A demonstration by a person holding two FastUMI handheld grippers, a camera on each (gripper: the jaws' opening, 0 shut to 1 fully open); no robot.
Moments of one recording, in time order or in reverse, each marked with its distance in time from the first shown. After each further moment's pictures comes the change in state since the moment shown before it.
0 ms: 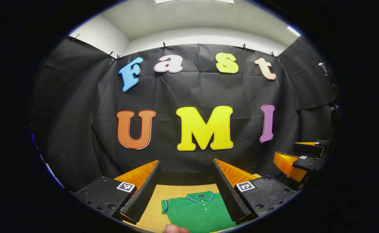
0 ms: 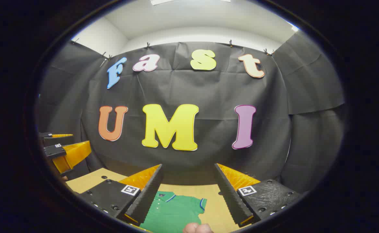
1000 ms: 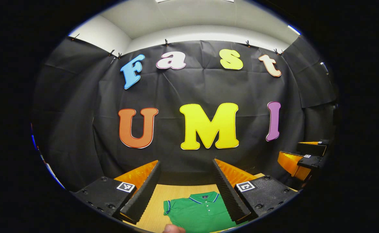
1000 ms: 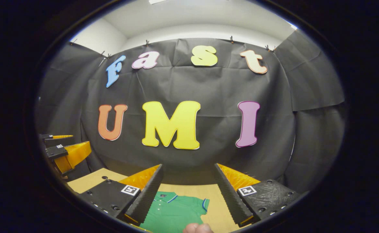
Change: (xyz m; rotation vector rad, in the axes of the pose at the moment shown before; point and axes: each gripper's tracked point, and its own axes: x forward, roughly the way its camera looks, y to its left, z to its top) left arm 0.017 0.011 -0.004 0.005 0.021 0.044; right arm 0.026 0.000 -0.007 0.011 0.031 0.013
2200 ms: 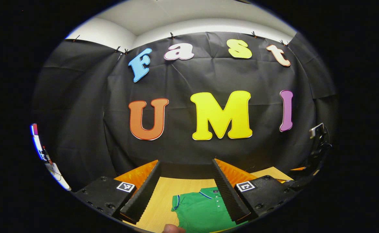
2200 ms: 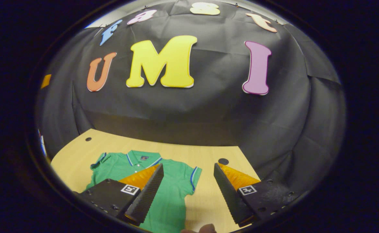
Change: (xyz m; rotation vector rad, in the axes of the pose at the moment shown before) left arm 0.014 0.021 -0.034 0.034 0.085 0.114; right arm 0.101 -0.070 -0.211 -0.070 0.414 0.014
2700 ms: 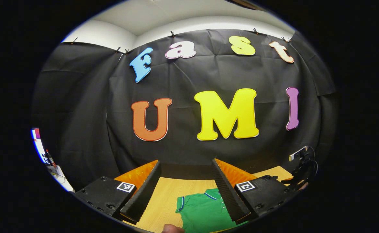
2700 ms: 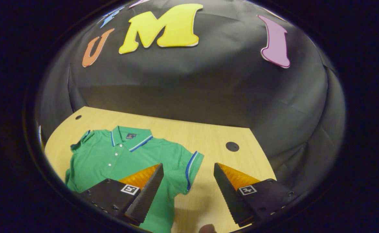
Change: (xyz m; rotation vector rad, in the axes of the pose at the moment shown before) left arm 0.016 0.007 0.000 0.009 0.019 0.046; right arm 0.106 -0.012 -0.079 -0.063 0.199 0.031
